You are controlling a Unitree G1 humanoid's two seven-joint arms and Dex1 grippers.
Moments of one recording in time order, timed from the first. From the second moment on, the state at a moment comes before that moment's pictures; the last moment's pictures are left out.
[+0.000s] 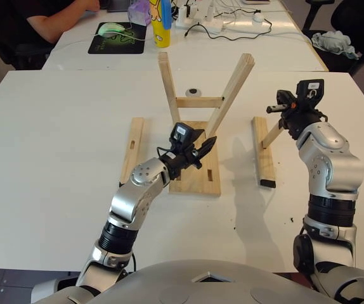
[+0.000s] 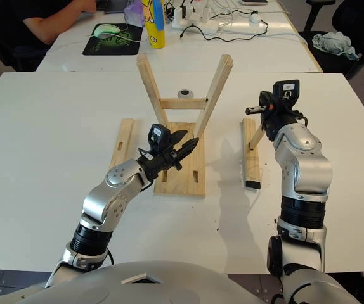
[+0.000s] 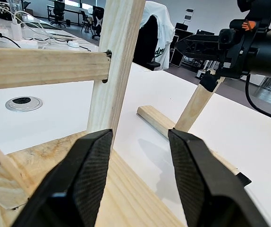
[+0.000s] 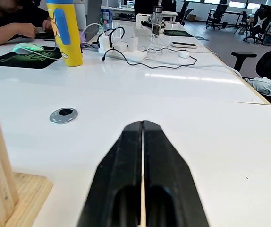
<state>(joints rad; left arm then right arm) -0.15 0.04 -0.32 -0.25 -0.27 0.52 -0.34 -0.34 -0.37 -0.19 -0.18 0.24 0.73 0.18</state>
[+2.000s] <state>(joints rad) -0.03 -0.04 -0.33 -0.24 -0.23 0.42 -0.20 -0.01 -0.64 -0.28 -0.06 0.31 0.56 0.62</state>
